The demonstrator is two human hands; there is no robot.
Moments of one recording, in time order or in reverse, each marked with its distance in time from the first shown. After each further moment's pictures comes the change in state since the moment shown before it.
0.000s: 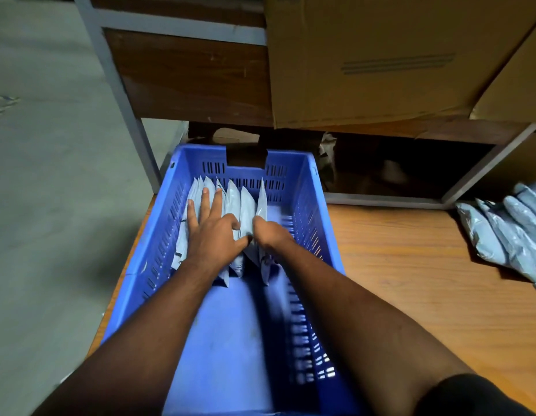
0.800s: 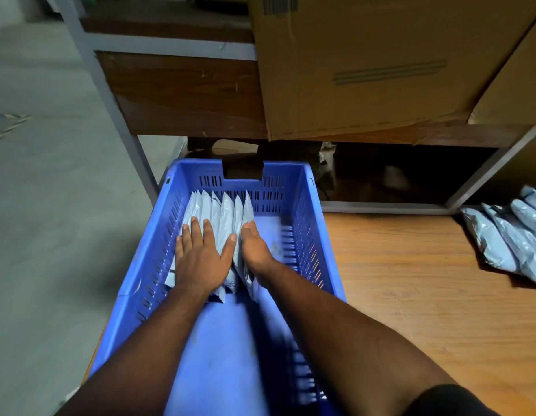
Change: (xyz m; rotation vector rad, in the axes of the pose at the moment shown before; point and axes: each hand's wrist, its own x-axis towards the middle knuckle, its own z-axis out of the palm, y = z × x) left_hand -0.013 -0.012 0.015 -0.066 -0.105 -0.247; right_hand 0.029 -0.001 0.051 0.730 -0.035 -0.139
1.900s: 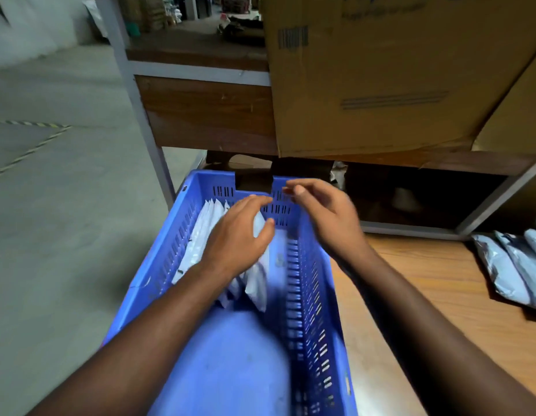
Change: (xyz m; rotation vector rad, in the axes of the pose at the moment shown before) left_hand -0.031 0.081 -0.094 -0.417 0.268 0.455; right_hand -0.120 -0.113 -0.123 -0.030 0.059 -0.779
